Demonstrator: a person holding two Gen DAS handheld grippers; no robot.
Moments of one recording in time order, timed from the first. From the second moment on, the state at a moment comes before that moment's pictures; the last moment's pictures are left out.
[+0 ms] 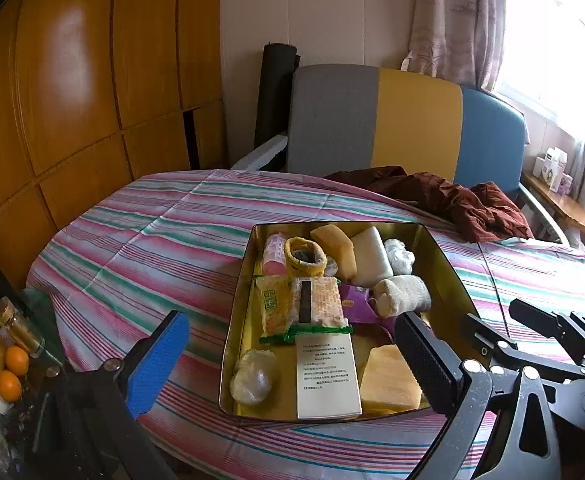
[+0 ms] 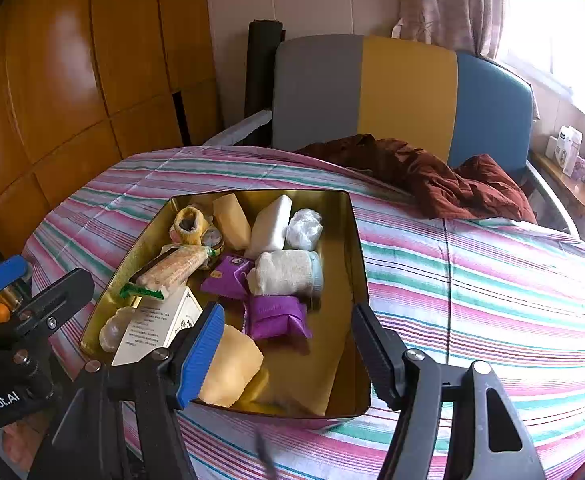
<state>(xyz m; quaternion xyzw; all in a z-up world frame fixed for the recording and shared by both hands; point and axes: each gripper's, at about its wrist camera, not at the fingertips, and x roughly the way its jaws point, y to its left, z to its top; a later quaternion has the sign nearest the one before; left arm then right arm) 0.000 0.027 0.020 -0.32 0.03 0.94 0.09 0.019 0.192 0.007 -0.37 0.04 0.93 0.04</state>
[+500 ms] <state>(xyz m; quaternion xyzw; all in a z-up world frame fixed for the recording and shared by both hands) -0.001 0.026 0.018 -0.31 0.03 0.95 0.07 0.015 0.193 -0.001 -0.38 0.04 0.92 0.03</state>
